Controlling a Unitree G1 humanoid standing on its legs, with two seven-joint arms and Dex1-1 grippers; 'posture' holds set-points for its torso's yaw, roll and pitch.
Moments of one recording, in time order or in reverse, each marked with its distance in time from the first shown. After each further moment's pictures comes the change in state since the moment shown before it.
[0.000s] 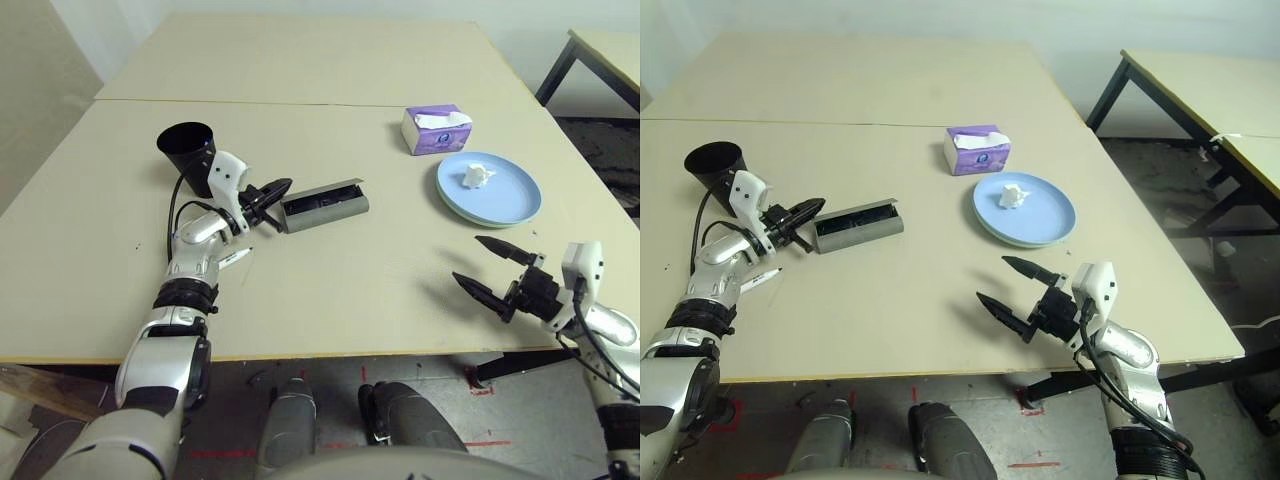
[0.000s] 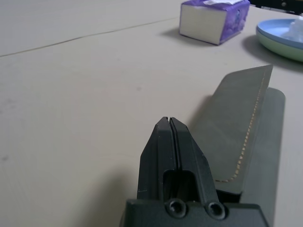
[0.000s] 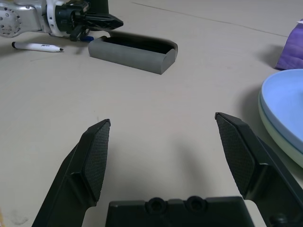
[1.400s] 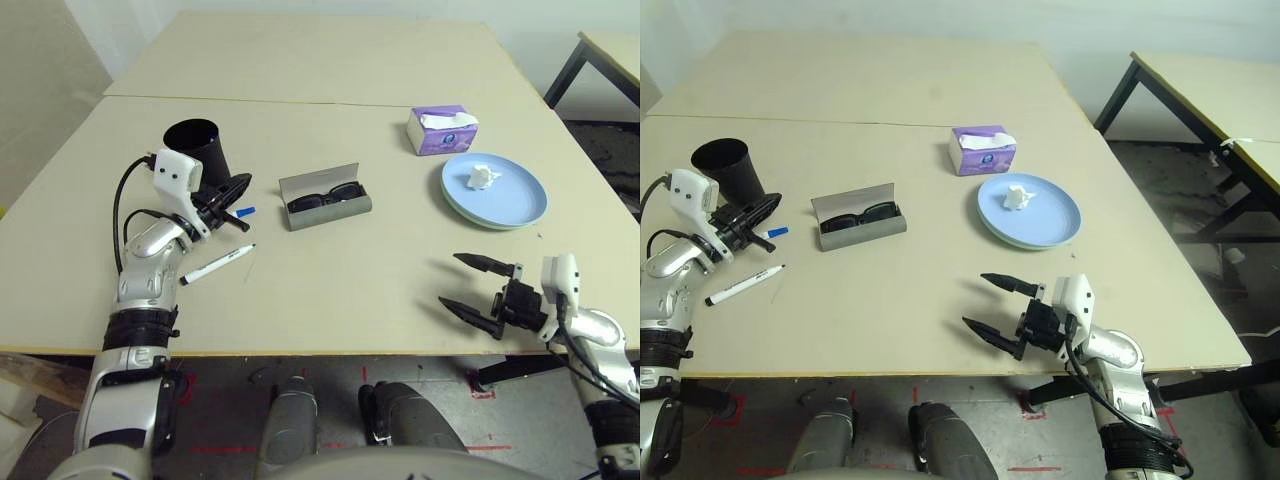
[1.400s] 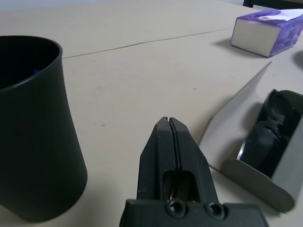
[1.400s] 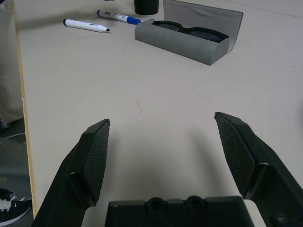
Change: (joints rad) left arm 0.143 0.109 0.094 -0.320 -0.086 0.209 0.128; right arm -0.019 0.016 0.054 0.069 -0.048 -0.093 0.163
